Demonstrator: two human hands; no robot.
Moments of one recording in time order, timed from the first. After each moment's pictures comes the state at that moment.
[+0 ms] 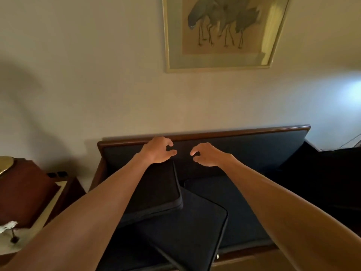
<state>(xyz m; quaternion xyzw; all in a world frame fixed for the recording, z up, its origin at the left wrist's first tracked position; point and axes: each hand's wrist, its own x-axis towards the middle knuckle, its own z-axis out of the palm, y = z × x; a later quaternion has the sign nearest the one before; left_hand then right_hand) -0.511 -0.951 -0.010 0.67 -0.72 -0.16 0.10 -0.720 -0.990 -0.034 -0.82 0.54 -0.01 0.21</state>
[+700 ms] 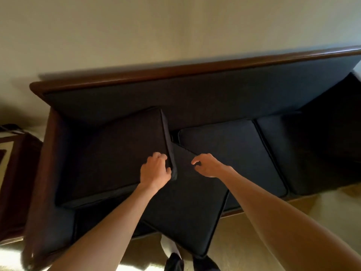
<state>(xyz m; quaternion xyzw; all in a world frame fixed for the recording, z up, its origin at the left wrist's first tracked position) -0.537 -1.064 -0.323 0.72 -0.64 -0.25 -0.03 -0.739 -1.120 -0.355 -0.71 0.57 0.13 0.40</state>
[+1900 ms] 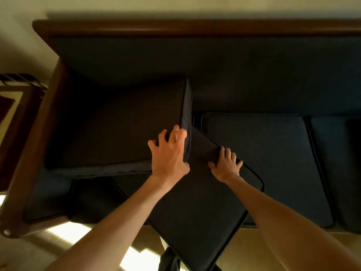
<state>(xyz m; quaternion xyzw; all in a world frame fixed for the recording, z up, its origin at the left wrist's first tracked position) -0.558 -1.083 -0.401 0.76 -0.64 -0.11 -0.01 -0.740 -1.139 -0.543 -0.67 0.66 0.17 0.29</state>
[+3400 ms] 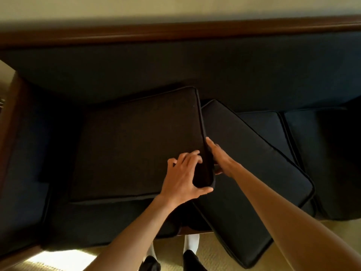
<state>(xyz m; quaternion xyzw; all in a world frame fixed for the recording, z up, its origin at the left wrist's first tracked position) -0.633 -1.090 -0.463 0.62 -0.74 -0.23 0.13 -0.780 -1.191 -0.486 -0.31 0.67 -0.05 0.67</state>
